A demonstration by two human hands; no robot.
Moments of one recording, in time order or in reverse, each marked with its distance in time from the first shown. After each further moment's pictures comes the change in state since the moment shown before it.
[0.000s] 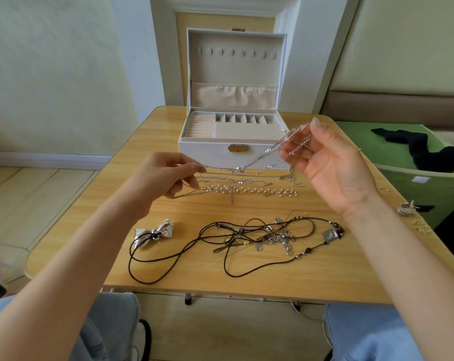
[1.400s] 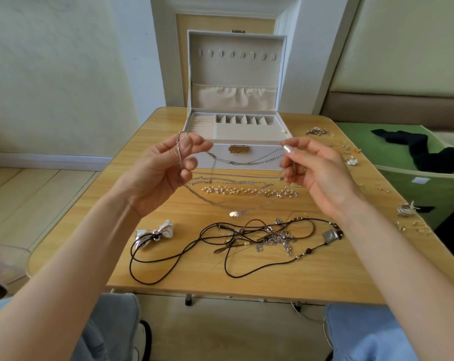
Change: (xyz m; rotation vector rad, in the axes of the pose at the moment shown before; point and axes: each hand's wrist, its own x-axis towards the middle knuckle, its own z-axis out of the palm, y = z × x) left_hand 0.006 0.001 -0.003 -0.802 -0.309 0.180; right_hand -0.002 0.011 0.004 -0.368 0.124 0.081
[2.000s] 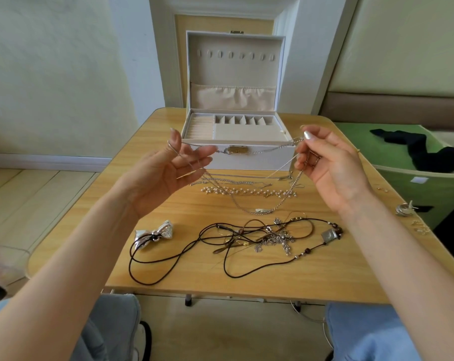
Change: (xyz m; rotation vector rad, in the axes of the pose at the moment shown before) left_hand 0.001 -0.003 -0.002 0.041 0.112 -0.108; right_hand 0.004 -0.005 -0.009 0.266 0.095 -0.059
